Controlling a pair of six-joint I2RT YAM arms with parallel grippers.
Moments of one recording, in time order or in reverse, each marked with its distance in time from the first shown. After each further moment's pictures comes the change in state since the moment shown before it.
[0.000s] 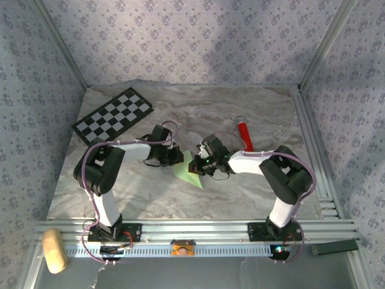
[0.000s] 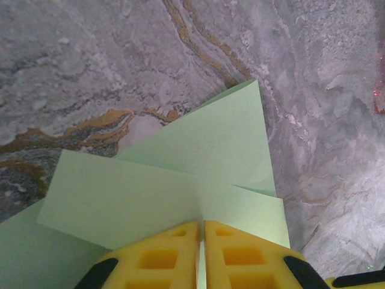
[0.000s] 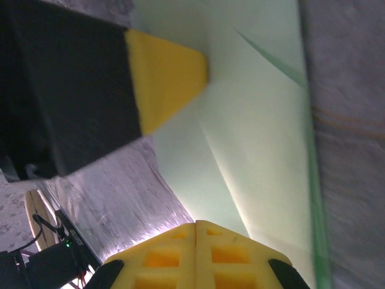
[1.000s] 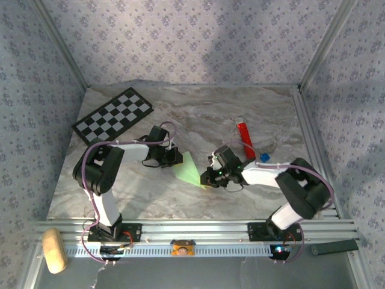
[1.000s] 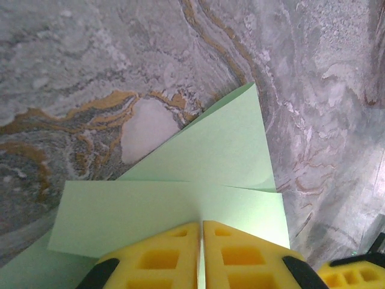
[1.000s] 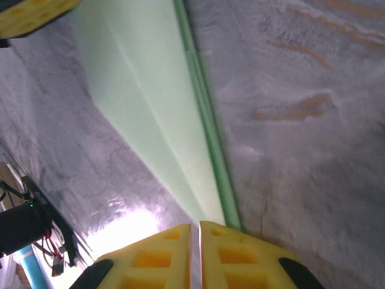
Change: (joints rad) left arm 0.026 0.000 -0.027 0.026 0.062 -0.003; right arm -0.023 -0.256 -0.267 -0.056 0.009 -0.048
